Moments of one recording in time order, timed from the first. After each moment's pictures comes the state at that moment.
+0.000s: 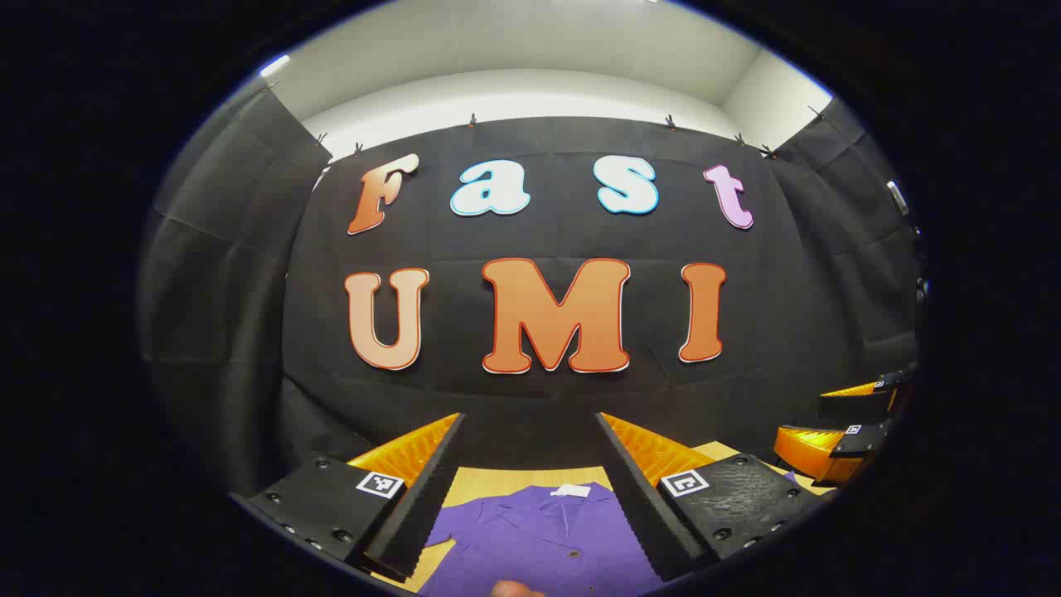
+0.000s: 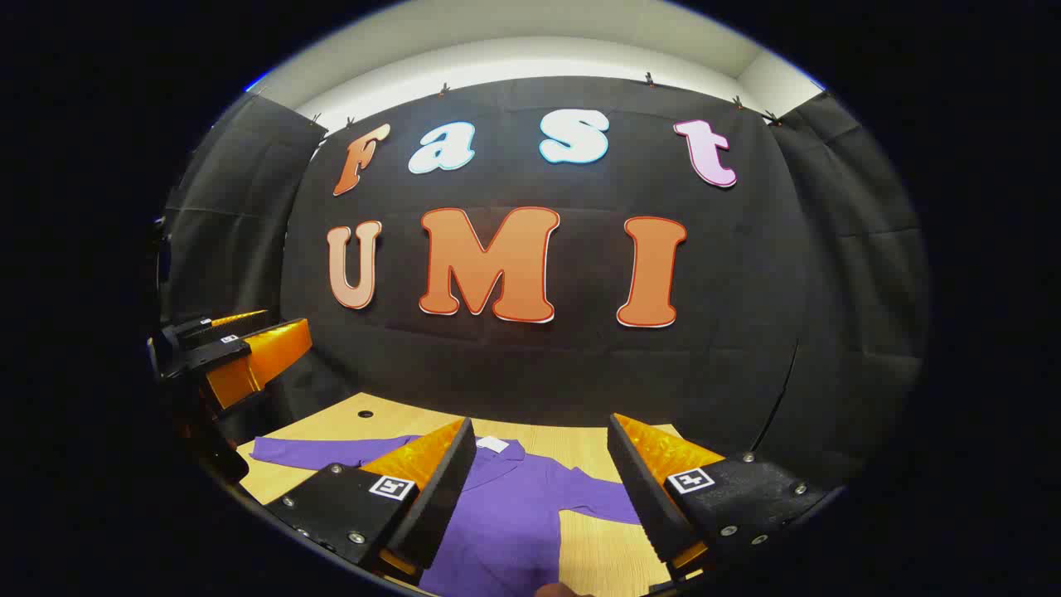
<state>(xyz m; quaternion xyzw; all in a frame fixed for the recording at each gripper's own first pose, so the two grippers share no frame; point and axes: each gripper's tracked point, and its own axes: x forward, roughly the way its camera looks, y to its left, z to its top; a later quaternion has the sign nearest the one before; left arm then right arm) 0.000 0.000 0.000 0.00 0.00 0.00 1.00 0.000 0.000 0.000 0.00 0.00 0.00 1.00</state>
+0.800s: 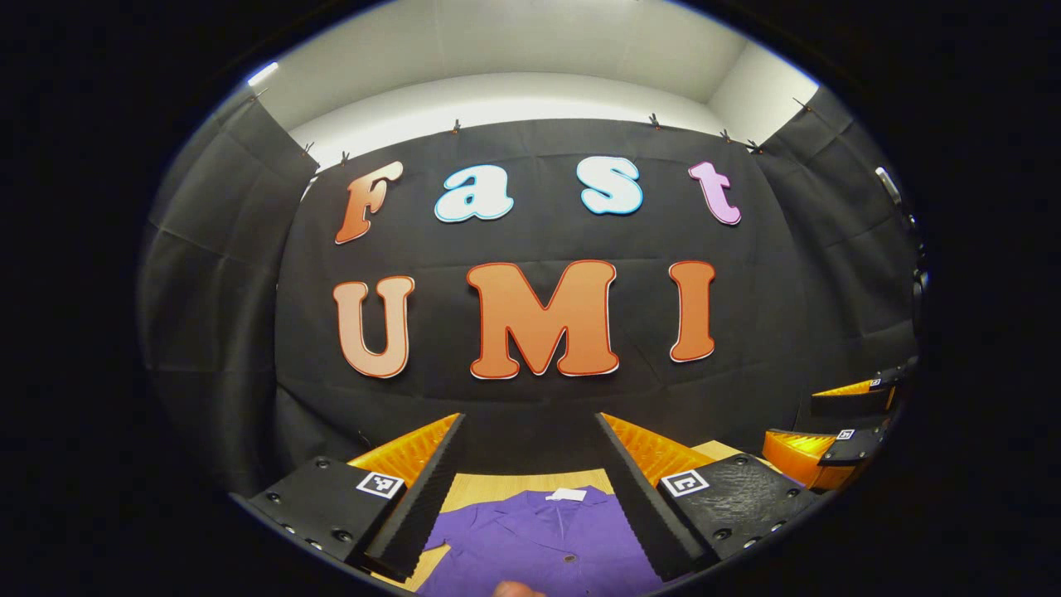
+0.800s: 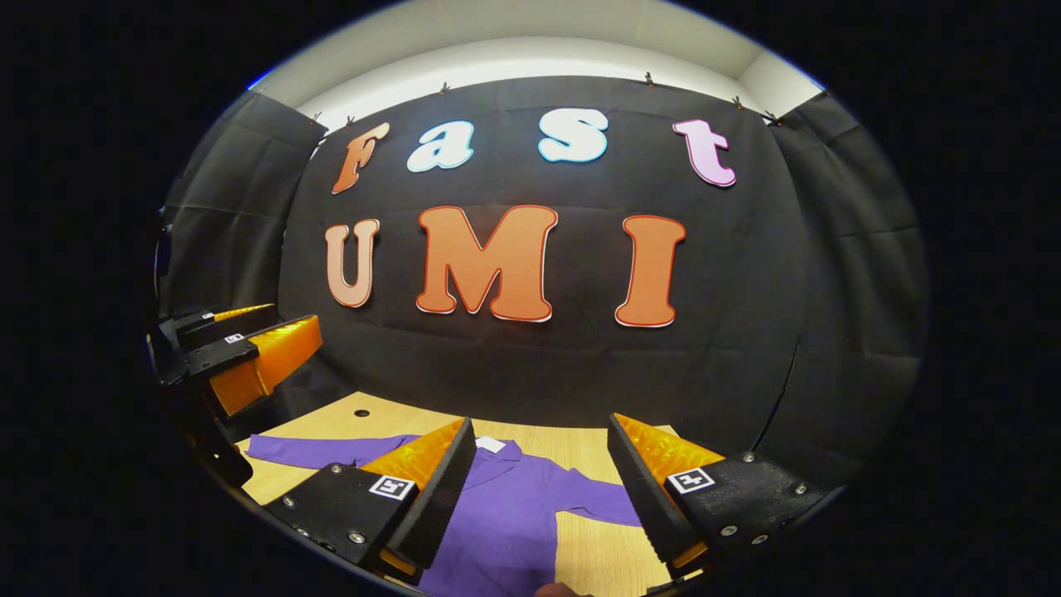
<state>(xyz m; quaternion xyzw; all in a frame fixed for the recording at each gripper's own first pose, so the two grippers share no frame) 0.011 -0.024 0.000 0.01 -0.01 -0.01 1.00 0.006 -0.002 -0.003 0.00 0.00 0.00 1.00</state>
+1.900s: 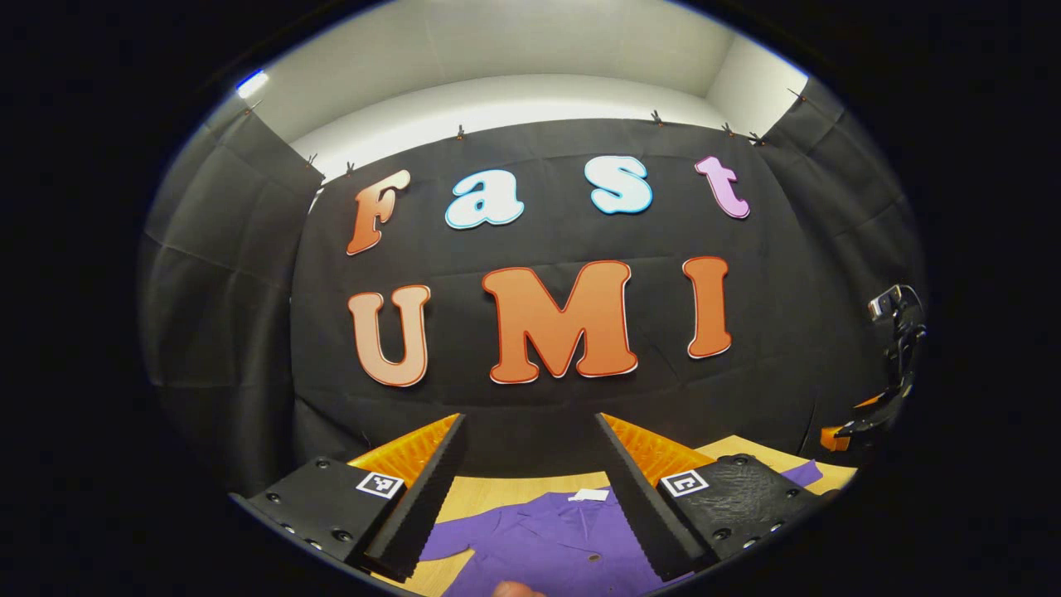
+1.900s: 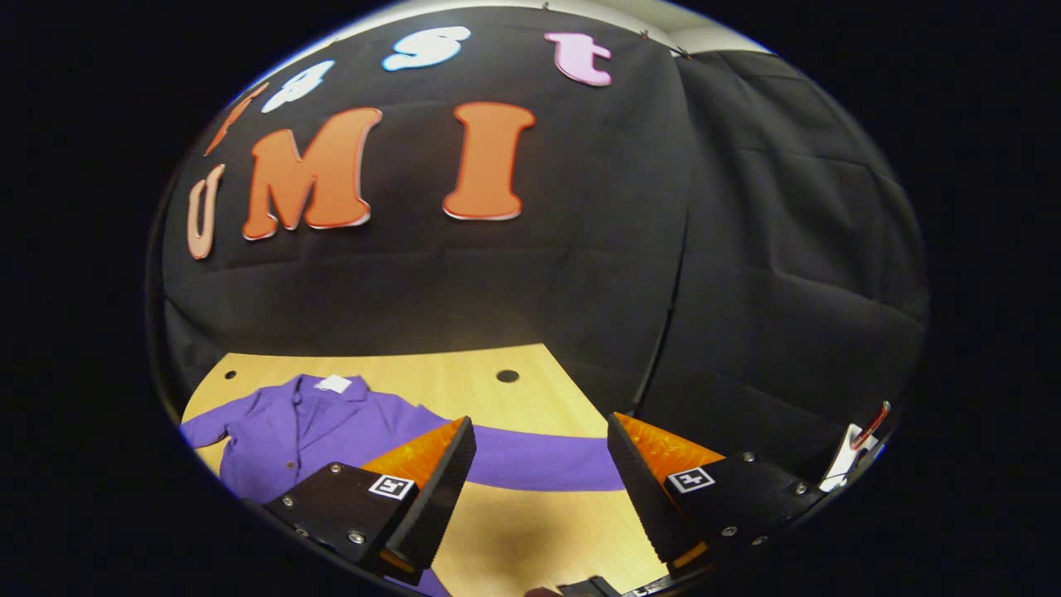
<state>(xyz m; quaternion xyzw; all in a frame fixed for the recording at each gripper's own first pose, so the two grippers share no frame) 0.009 0.001 0.004 0.04 -0.02 0.03 1.00 0.044 -0.225 -0.148 0.04 0.18 -0.23 0.96</state>
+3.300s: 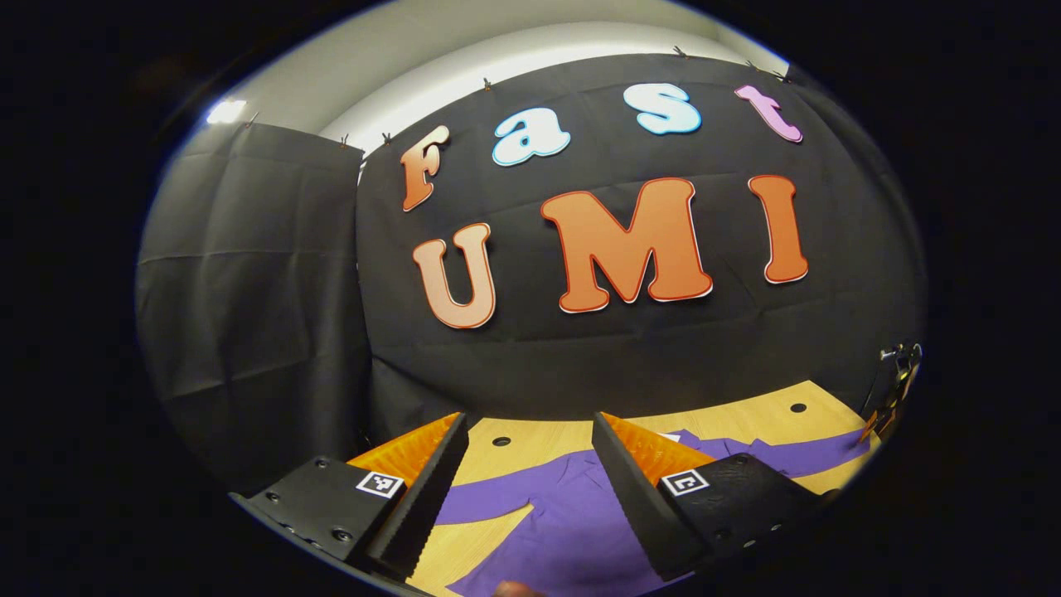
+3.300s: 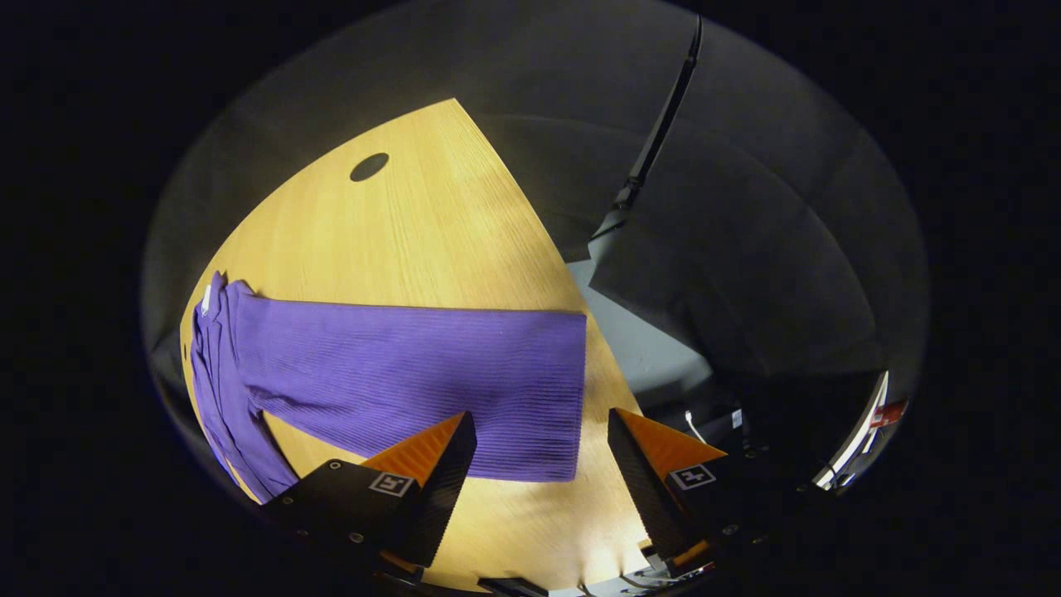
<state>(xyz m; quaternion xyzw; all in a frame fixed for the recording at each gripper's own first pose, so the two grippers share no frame) 0.007 0.023 -0.064 0.08 0.10 0.17 0.98 0.112 -0.332 -0.389 0.18 0.59 -0.17 0.77</state>
